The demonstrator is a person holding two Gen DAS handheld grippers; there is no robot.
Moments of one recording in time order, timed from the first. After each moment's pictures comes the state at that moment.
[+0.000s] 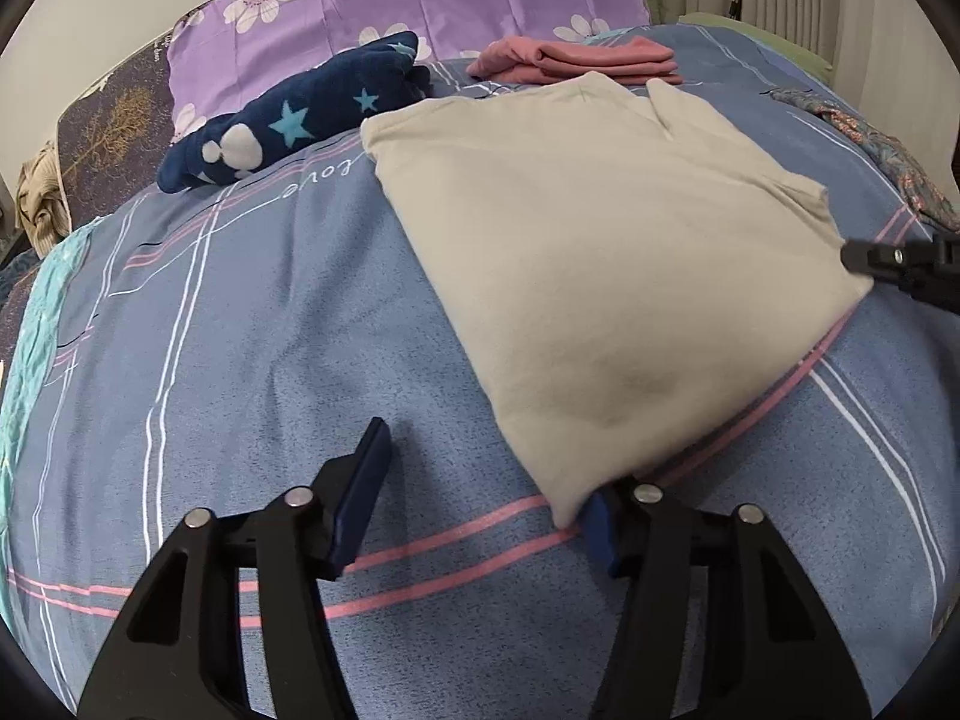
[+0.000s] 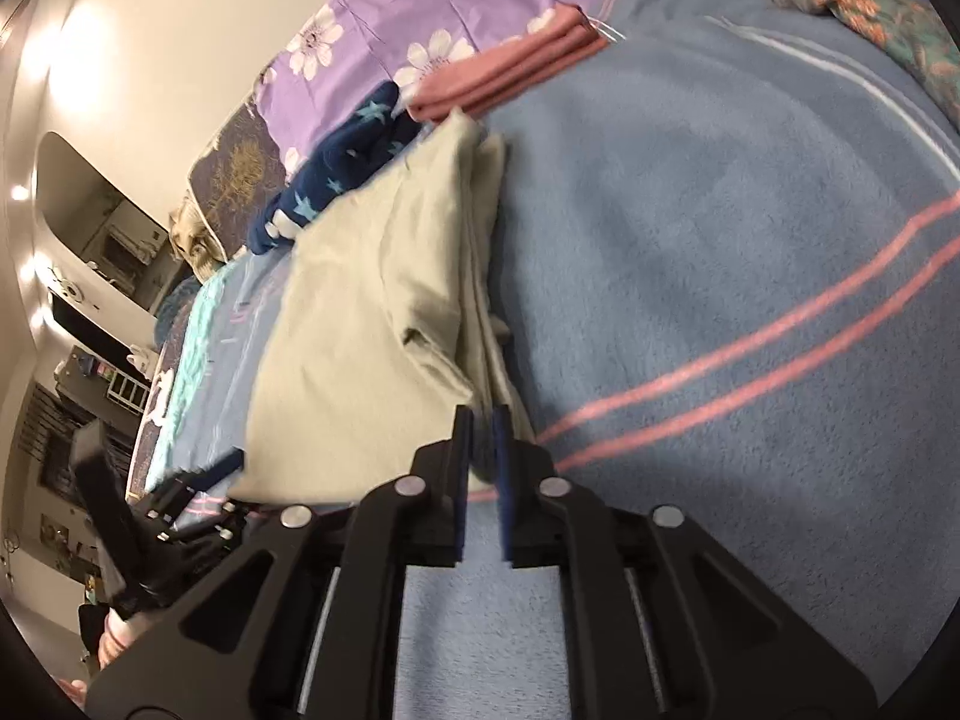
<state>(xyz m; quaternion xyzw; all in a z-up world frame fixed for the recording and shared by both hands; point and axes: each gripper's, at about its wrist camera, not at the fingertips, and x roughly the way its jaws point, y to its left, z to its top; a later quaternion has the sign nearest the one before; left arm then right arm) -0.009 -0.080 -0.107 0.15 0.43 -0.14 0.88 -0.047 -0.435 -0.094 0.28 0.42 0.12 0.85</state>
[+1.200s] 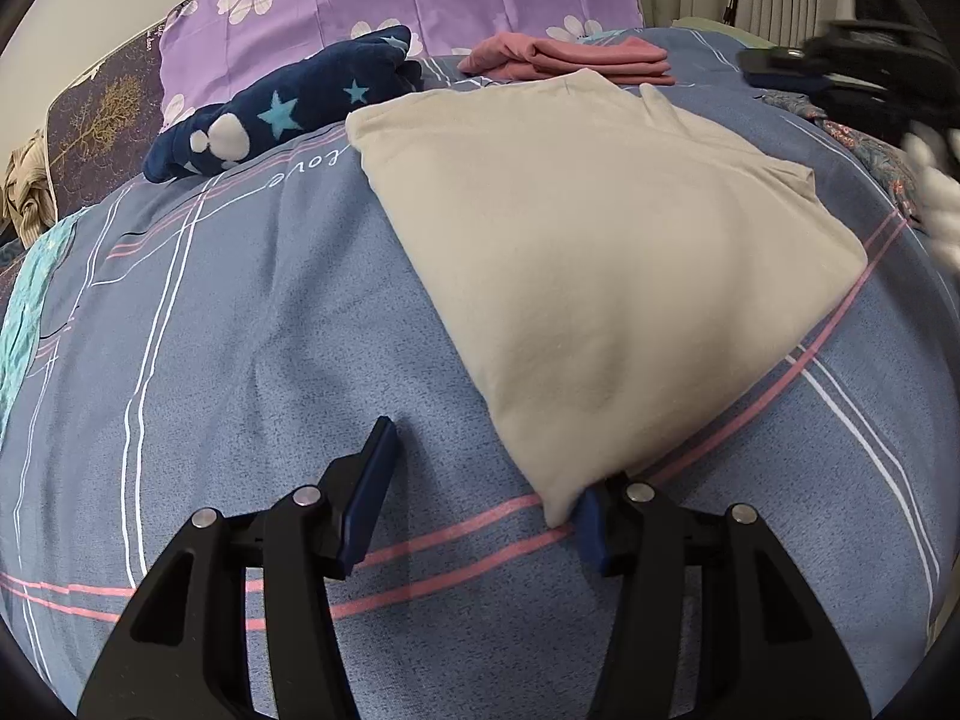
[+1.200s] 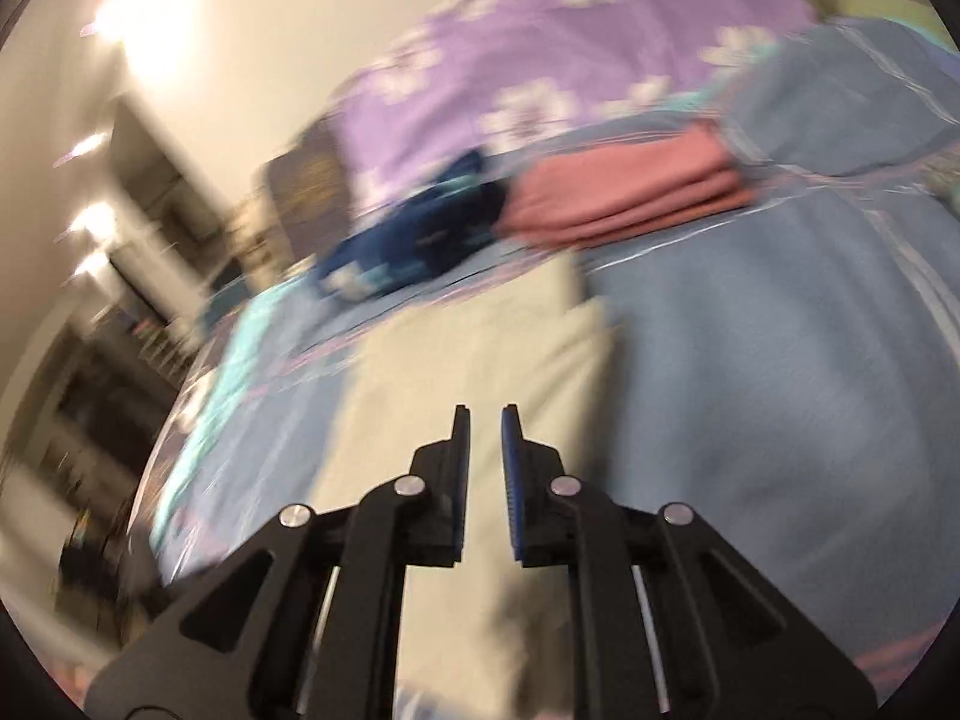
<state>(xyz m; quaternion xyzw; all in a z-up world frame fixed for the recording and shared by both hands) -0.008 -0.079 -0.114 0.14 0.43 -0.15 0.88 0.036 -0.427 -0.043 0.23 0.37 0.24 0.87</state>
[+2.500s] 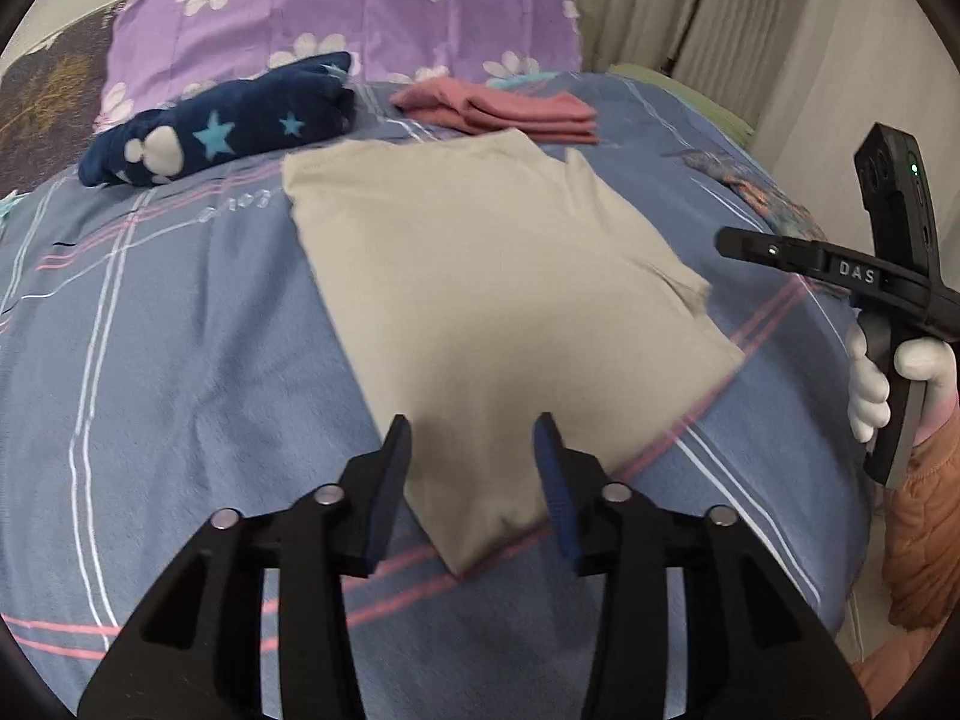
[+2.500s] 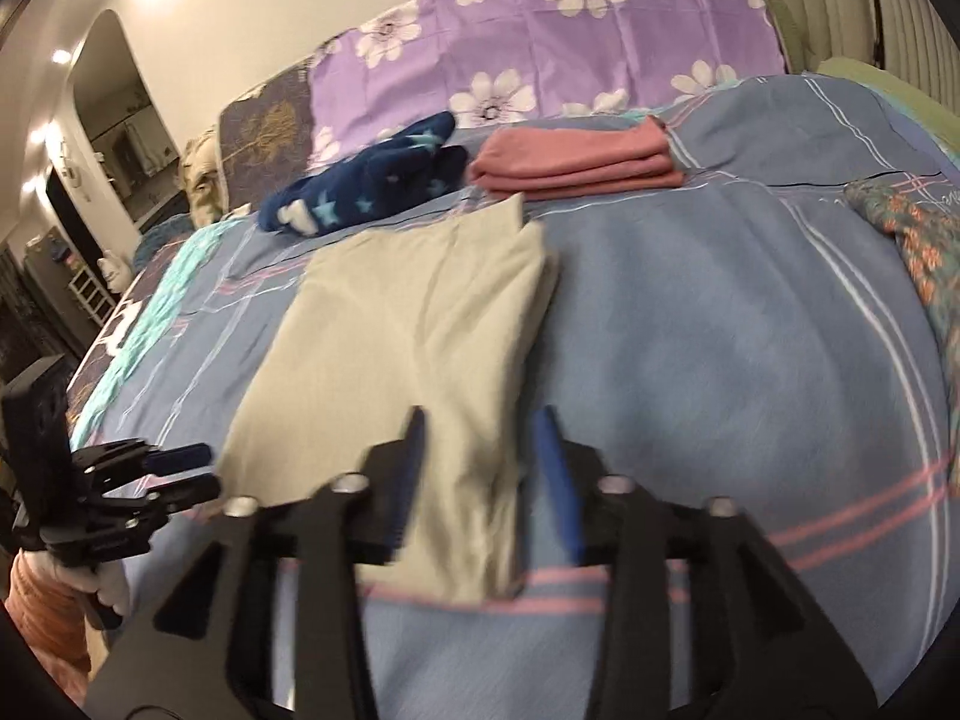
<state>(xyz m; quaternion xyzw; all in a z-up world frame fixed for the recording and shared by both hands) -0.001 -0.075 -0.078 0.04 0.43 -0.25 0.87 -0.004 -0.419 -0.052 0.13 0.39 0.12 0.90</state>
